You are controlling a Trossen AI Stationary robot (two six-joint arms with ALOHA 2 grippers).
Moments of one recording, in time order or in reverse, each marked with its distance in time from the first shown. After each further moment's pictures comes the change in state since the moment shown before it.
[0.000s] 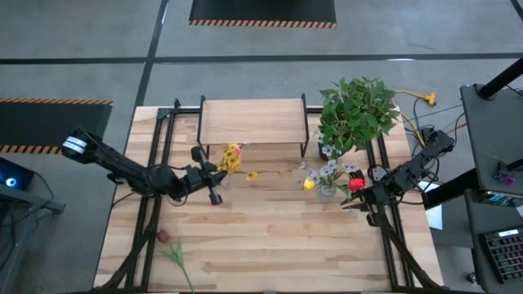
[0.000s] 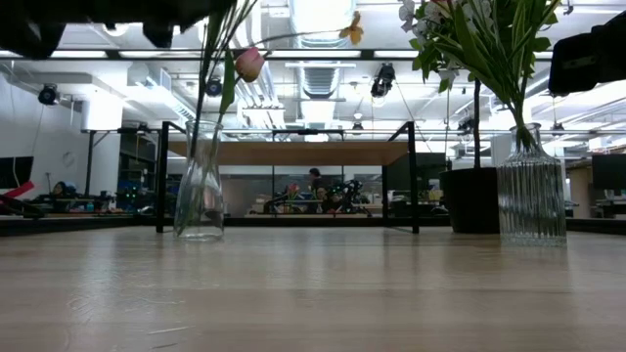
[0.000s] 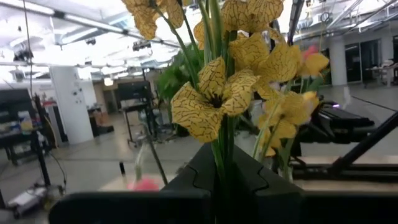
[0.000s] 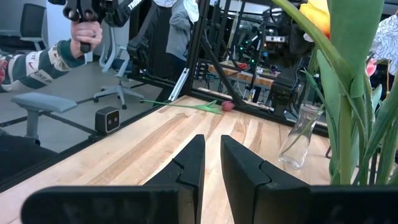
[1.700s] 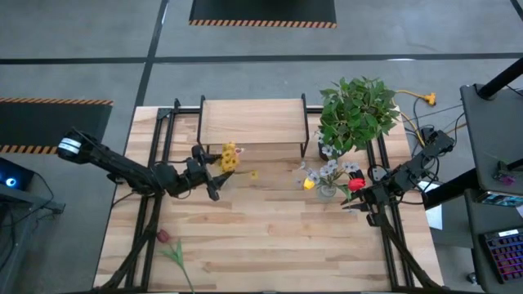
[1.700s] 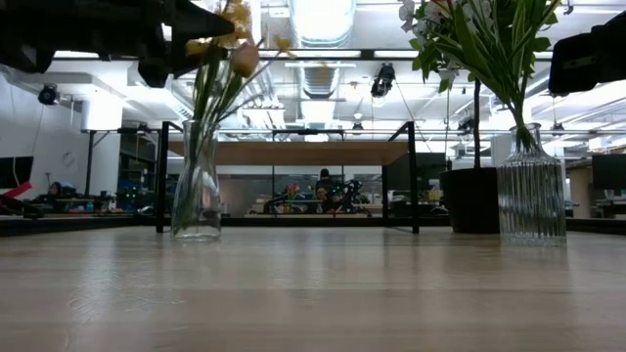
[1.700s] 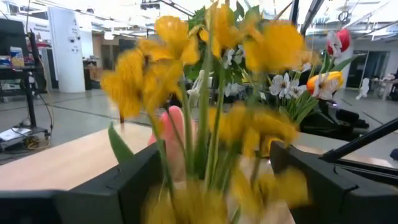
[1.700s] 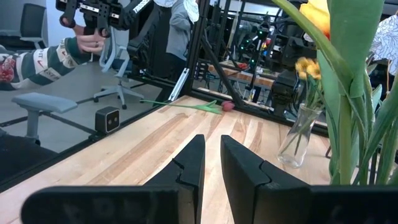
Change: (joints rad) left arm 0.062 -0.082 -0.081 -0.155 0.006 -0.311; right arm 0.000 0.000 0.000 0.000 0.000 0.000
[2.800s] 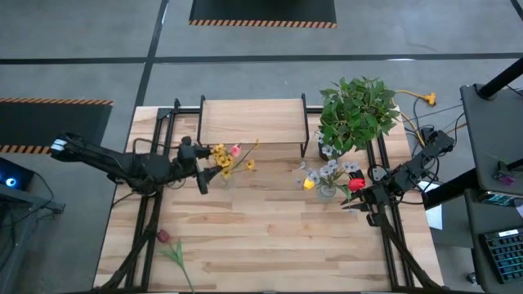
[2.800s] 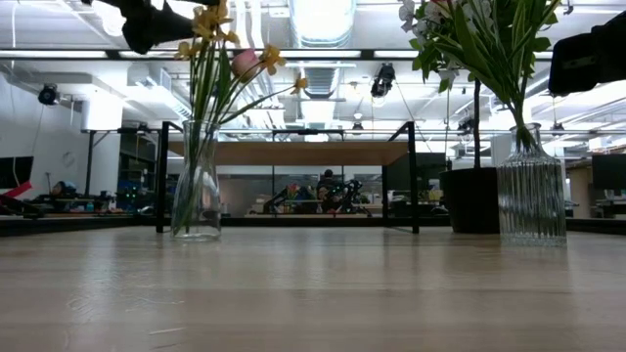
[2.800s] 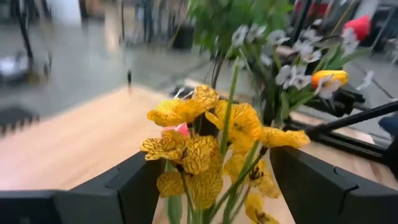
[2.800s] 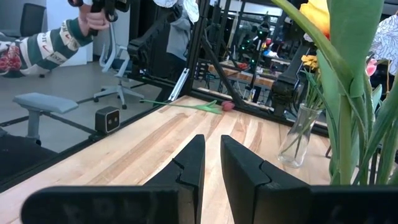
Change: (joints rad) left arm 0.000 -0.272 0.337 -0.945 0.002 -0.294; right arm 0.000 0.000 0.000 0.000 0.000 0.000
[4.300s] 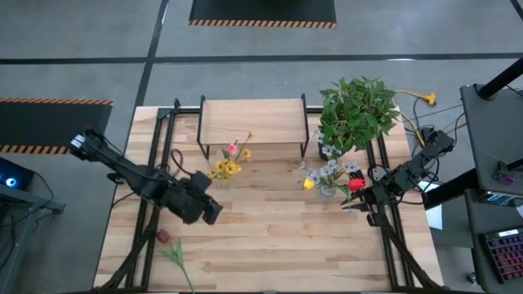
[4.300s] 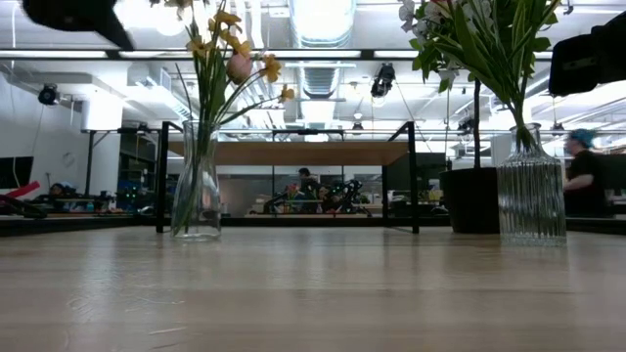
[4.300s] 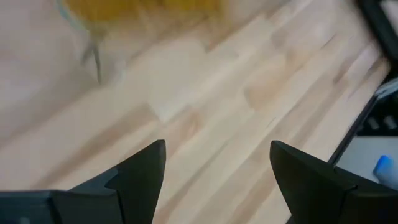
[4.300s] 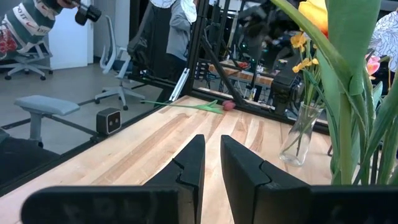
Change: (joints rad) left arm -0.250 0.462 0.549 -0.980 0.301 -1.123; right arm 0.000 0.000 0.000 0.000 0.000 0.016
